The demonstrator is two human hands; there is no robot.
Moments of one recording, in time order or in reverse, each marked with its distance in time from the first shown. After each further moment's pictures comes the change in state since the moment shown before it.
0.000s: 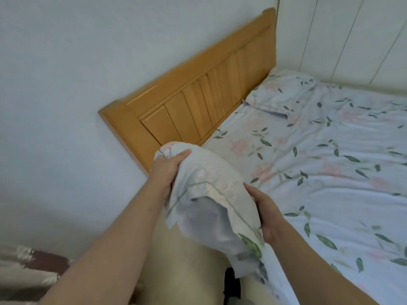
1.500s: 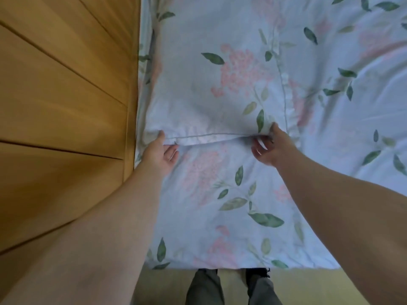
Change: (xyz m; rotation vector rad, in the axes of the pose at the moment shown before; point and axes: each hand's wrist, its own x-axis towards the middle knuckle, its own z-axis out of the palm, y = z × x) left_hand 0.690 -0.280 0.122 0.108 -0.322 -0.738; right_hand 0.564 -0.073 -0.218 0.710 1.105 -0.220
